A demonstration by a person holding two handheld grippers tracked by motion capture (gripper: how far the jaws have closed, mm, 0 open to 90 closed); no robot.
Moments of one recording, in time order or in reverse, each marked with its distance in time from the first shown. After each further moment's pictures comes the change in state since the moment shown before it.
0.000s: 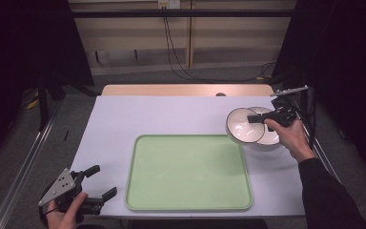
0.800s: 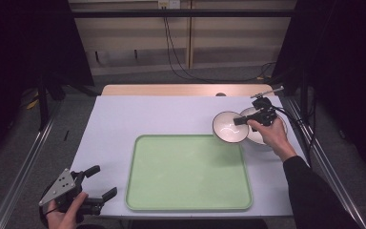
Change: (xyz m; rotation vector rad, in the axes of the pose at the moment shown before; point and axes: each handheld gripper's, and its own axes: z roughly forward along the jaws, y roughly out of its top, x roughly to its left) left arm 0.000 0.000 0.000 0.003 0.000 -0.004; right arm 0.004 0.007 0.054 0.085 -0.003 0.027
